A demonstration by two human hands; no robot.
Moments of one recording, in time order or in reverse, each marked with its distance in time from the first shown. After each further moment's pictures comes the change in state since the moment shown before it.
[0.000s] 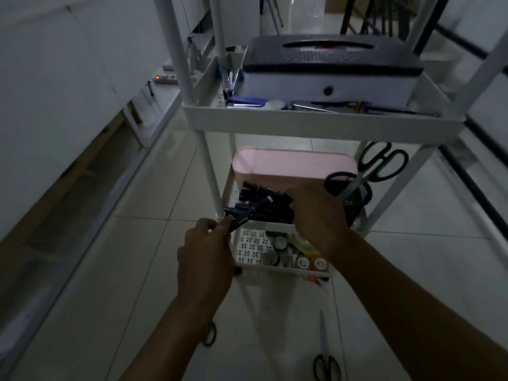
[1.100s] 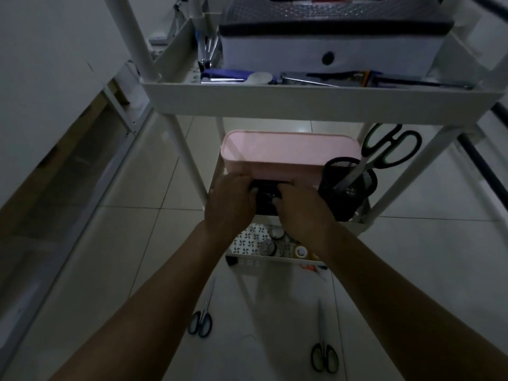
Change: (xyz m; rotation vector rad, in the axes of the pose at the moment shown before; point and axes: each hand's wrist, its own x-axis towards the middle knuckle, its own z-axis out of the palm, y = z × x) left_hand 0.107 0.014 0.070 -0.012 -0.179 0.247; right_hand 0.017 0.009 0.035 0.079 -0.061 -0.055
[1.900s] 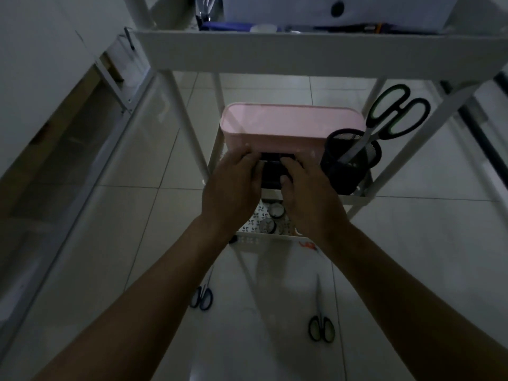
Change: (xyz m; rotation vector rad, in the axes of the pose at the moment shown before) left_hand -0.034 0.024 -0.013 -0.129 0.241 0.079; right_hand -0.032 0.000 0.011 0.177 0.299 -0.055
